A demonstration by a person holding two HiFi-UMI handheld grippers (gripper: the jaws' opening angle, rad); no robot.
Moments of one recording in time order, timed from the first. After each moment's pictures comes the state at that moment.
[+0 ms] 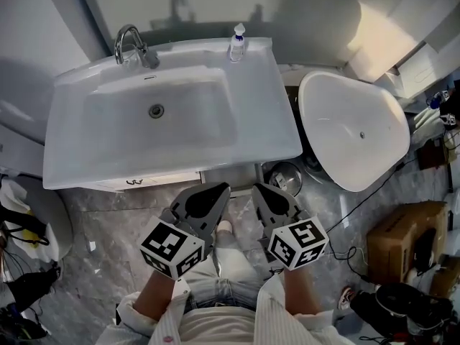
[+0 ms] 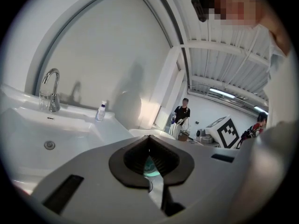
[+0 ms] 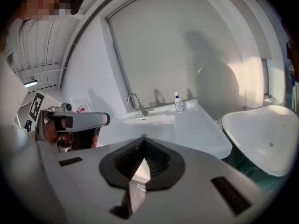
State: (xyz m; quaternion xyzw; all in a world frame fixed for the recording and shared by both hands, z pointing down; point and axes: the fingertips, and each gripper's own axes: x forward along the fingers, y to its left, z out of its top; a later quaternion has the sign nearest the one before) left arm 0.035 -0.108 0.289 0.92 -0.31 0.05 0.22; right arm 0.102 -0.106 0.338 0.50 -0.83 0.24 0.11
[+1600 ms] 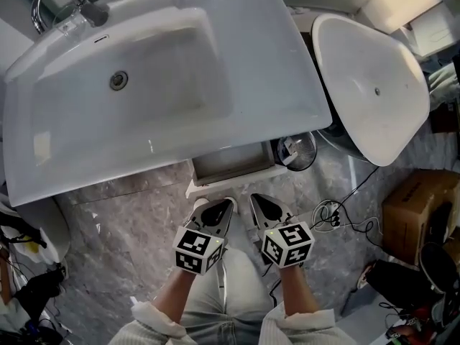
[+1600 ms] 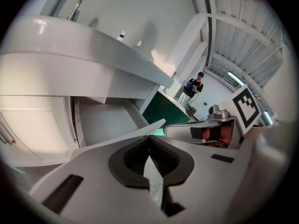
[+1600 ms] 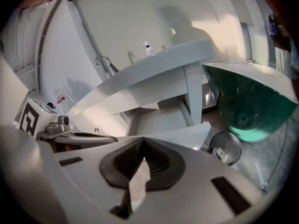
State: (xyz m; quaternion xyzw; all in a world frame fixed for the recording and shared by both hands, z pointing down) left arm 0.071 -0.057 0.588 0.86 -0.30 0.20 0.35; right arm 0.130 -0.060 0.589 0.52 -0.75 0.38 0.17
